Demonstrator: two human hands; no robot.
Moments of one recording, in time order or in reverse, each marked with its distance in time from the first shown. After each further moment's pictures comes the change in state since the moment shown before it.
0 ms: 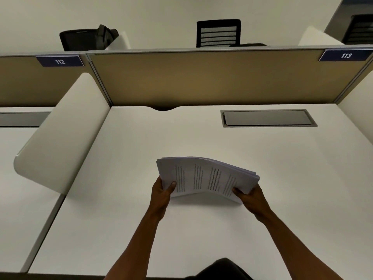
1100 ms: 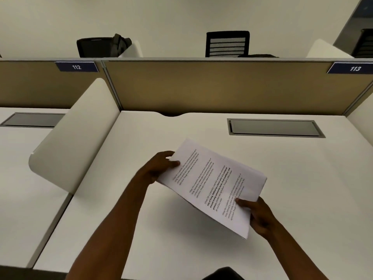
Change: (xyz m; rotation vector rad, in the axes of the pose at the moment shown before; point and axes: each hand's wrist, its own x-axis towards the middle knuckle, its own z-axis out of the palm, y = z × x) left_hand 0.059 0.128 -0.003 0.416 -0.258 -0.266; right_hand -0.011 -0.001 0.003 0.611 -0.238 0.278
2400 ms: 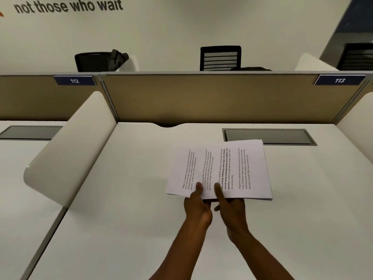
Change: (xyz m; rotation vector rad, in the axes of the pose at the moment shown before) left_hand -0.045 -0.019 0.176 -1.279 0.345 -0.148; right_hand -0.030 -0.016 0.119 -0.190 0.280 -0.420
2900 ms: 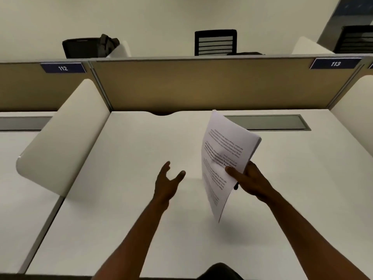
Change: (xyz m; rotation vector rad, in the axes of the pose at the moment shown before) left_hand 0.043 0.073 -0.054 1.122 -0.083 0.398; right_hand 0.057 -0.049 -0.069 -0.506 -0.345 -0.033
